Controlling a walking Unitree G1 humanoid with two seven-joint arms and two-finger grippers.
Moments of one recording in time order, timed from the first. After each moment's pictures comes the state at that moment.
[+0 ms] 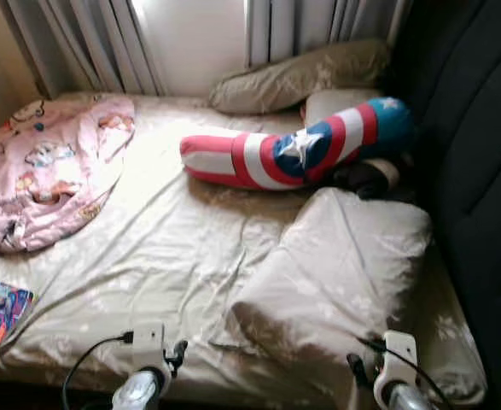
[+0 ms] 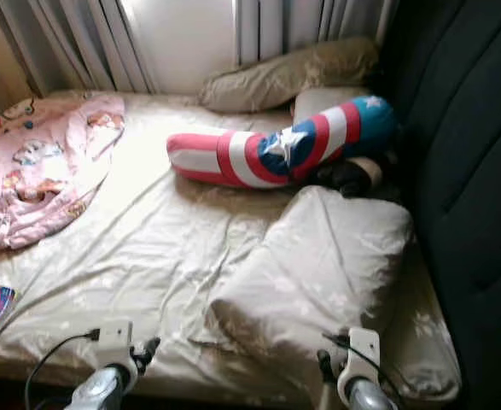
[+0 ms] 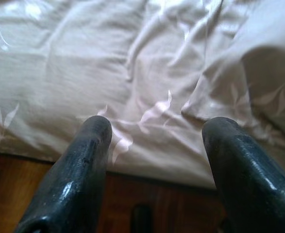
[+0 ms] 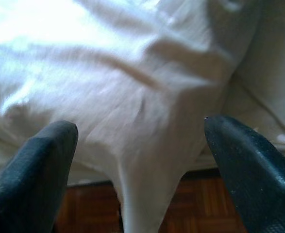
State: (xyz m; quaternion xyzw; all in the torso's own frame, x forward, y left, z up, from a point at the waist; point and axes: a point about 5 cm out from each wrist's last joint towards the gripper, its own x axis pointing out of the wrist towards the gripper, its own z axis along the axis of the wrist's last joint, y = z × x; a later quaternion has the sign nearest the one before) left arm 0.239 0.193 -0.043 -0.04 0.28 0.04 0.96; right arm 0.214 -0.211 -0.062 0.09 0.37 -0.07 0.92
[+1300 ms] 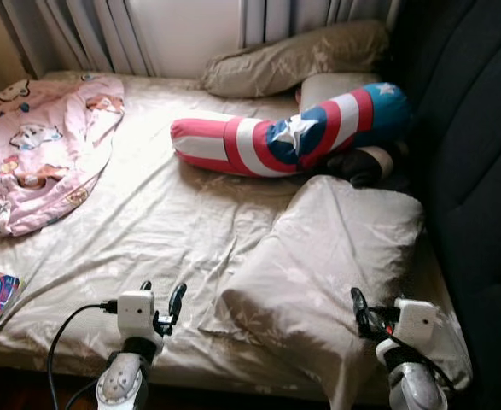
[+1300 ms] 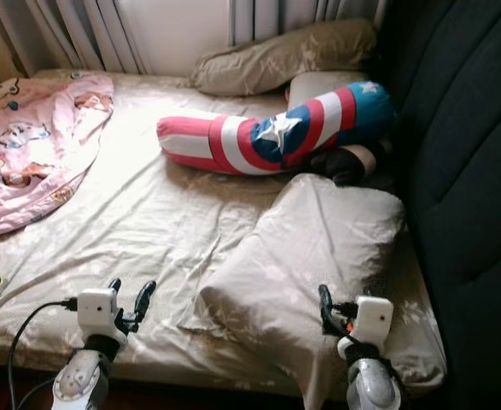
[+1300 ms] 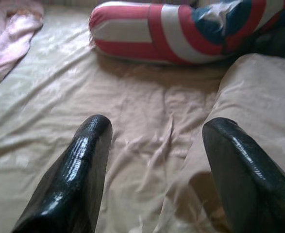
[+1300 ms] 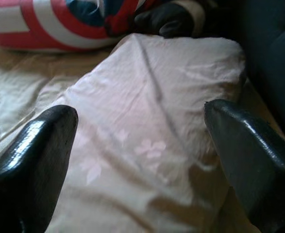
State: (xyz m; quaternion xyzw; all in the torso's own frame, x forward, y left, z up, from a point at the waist) left arm 0.255 0.193 0.029 0.00 0.00 -0.03 1.00; right arm 0.245 -0.198 0.001 0.05 0.08 -0.02 1.00
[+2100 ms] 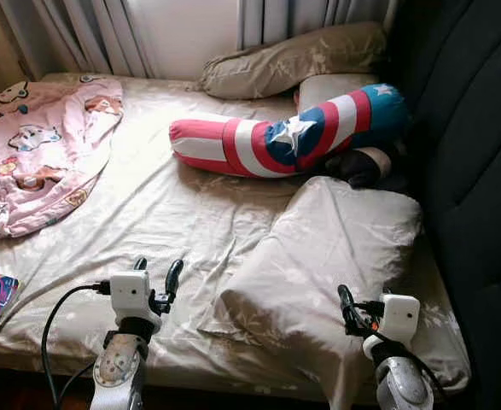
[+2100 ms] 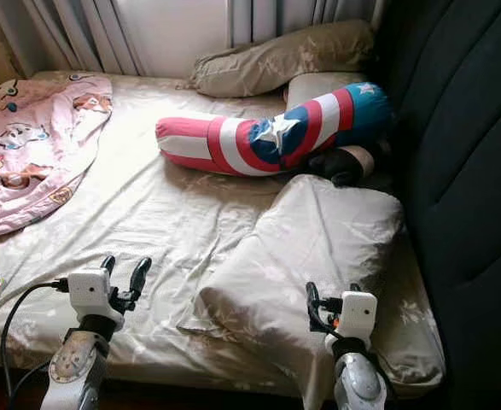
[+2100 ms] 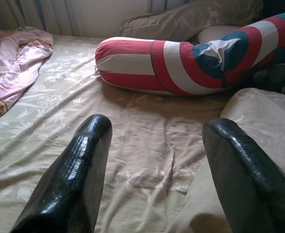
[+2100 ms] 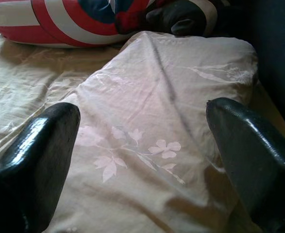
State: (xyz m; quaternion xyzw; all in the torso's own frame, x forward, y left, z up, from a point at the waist) left arm 0.268 0.194 0.061 -0.01 -0.04 -0.02 1.00; right arm 0.250 -0.182 0.007 0.04 0.09 -0.02 1.00
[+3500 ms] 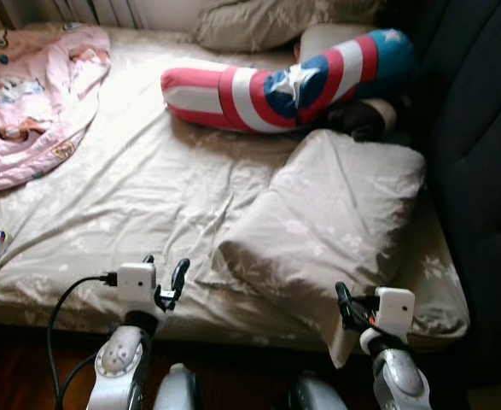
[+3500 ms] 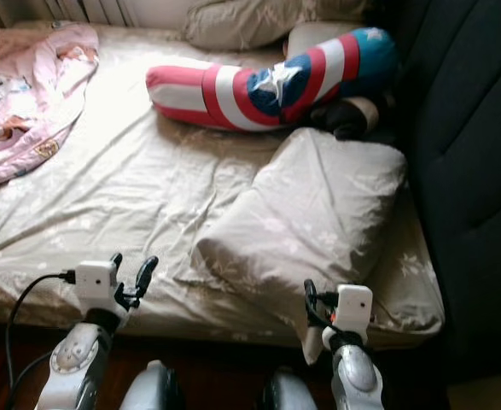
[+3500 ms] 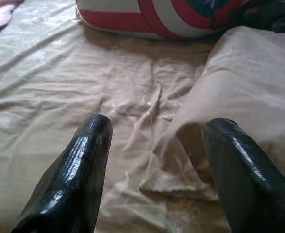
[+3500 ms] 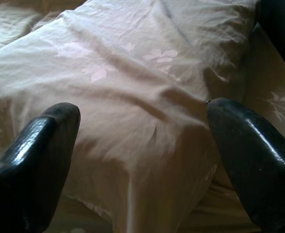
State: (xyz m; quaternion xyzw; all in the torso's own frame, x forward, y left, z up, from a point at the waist) left arm 0.270 0.185 0.067 0.00 -0.01 -0.05 1.00; right arm 0.258 -0.179 0.011 0.04 0.10 -0.02 0.99
